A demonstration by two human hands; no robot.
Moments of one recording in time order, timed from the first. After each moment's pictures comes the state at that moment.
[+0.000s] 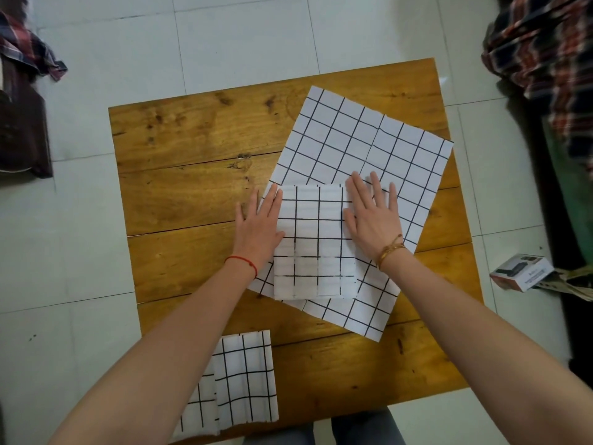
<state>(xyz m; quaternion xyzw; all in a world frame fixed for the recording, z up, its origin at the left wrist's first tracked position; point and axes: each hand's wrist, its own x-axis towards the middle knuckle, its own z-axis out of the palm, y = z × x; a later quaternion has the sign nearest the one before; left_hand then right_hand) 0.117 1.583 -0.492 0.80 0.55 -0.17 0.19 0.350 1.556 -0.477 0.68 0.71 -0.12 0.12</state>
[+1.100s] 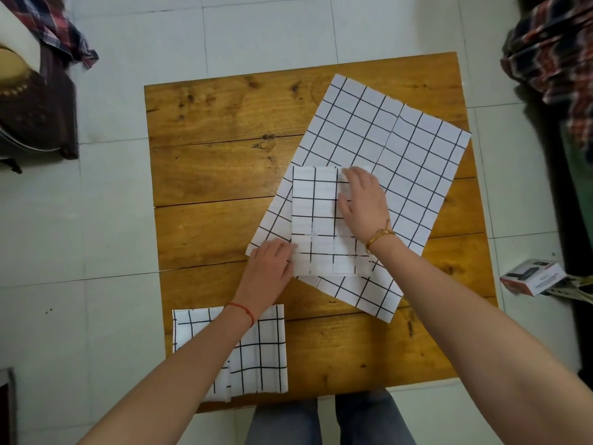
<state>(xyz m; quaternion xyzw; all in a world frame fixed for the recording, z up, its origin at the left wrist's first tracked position) 0.074 1.465 -0.480 0.80 0.53 0.03 0.28 0.301 1.552 -0.476 0.70 0.68 -0.19 -0.10</state>
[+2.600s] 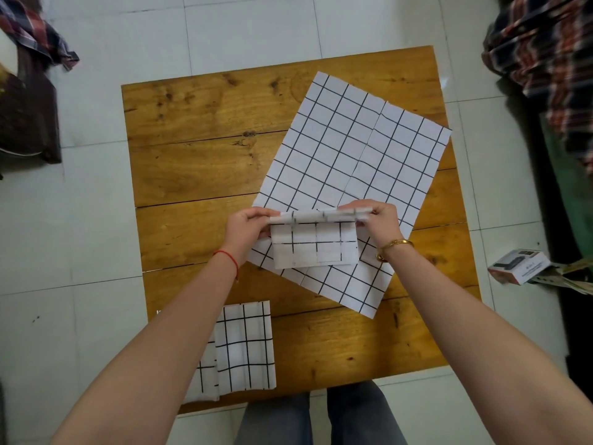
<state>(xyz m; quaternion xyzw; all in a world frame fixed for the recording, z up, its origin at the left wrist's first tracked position) 0.097 1.537 -0.465 0.29 0.68 0.23 0.63 0.346 1.508 -0.473 0.71 0.32 -0.52 -0.34</state>
